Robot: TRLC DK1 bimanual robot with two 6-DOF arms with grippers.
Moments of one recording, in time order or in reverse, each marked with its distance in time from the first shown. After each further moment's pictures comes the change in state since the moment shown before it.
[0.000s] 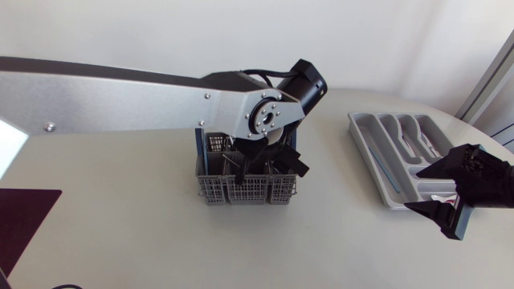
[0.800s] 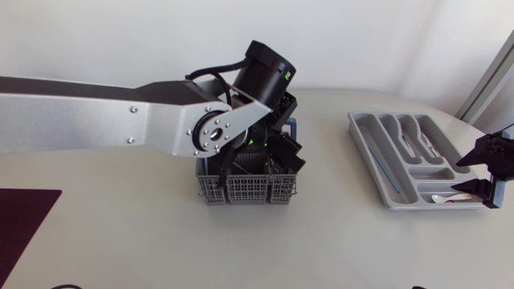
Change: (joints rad) left arm 0.023 -0.217 -0.272 0.369 0.129 0.140; right arm -0.310 0.587 0.396 0.050 0.085 -0.422
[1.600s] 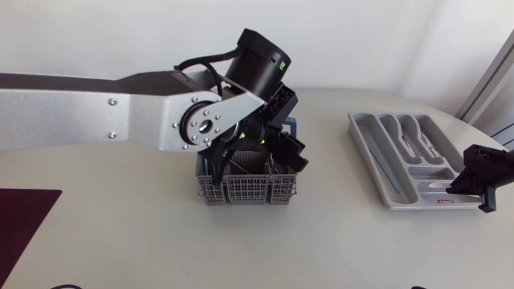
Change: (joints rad) left arm 0.008 -0.044 0.001 -0.035 0.117 -0.009; right arm -0.016 0.292 0.203 -0.153 0.068 -0.061
